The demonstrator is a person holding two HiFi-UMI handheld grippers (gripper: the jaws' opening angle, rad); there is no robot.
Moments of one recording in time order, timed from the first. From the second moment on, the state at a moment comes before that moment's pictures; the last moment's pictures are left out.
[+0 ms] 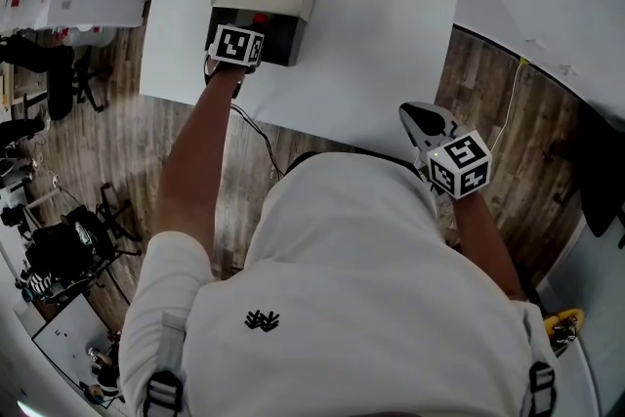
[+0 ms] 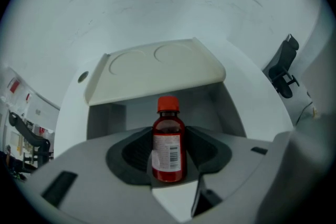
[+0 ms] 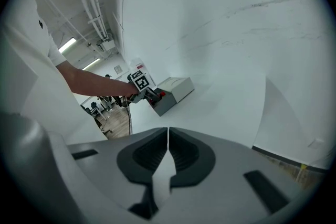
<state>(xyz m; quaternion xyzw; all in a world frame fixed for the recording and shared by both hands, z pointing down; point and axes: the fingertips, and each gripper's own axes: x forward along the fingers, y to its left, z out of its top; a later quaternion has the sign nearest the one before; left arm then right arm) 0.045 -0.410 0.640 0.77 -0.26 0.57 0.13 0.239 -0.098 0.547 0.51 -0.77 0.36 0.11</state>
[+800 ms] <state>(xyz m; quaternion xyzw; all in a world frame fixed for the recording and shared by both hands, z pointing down) 0.020 -0.370 0.535 0.87 -0.28 0.38 0.16 0.173 -0.121 0.527 0.46 -0.82 0.31 0.15</state>
